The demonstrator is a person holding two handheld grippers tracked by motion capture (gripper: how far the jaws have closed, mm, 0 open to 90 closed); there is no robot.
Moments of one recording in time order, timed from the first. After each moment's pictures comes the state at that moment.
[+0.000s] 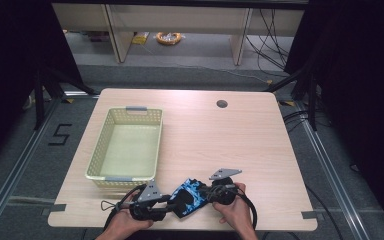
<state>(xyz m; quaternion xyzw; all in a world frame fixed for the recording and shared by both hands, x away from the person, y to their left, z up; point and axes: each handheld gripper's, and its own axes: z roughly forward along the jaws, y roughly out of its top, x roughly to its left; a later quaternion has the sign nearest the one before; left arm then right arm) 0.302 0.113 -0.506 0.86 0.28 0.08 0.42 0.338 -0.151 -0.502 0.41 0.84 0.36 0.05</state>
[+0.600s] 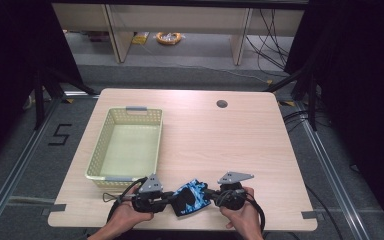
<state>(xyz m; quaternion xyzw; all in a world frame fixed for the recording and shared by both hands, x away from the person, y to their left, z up) 0.317 0.110 -0.503 0.85 0.30 0.06 0.44 0.318 -0.168 -0.484 0.40 0.83 0.40 0.05</state>
